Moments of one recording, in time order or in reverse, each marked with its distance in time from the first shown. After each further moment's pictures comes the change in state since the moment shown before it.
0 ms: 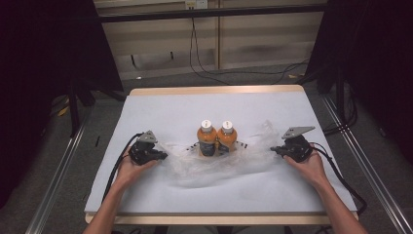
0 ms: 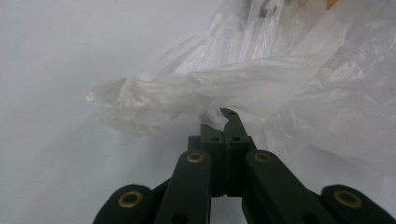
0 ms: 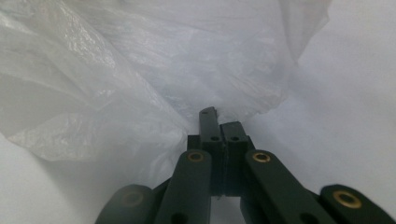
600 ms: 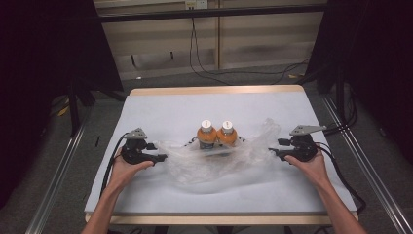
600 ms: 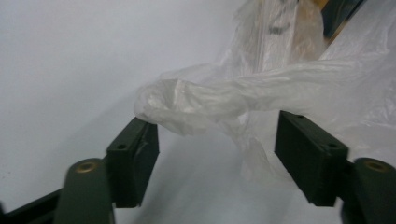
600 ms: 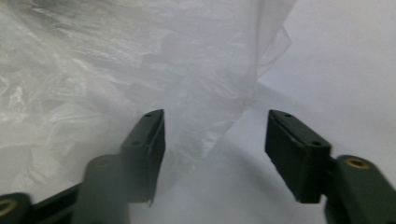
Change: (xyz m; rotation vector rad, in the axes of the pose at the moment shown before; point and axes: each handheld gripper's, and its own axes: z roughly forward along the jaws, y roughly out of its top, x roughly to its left) left arm 0.003 -0.003 -0.029 -0.145 -0.002 -0.137; right arm -0.002 0.000 -0.019 -0.148 0.034 0.129
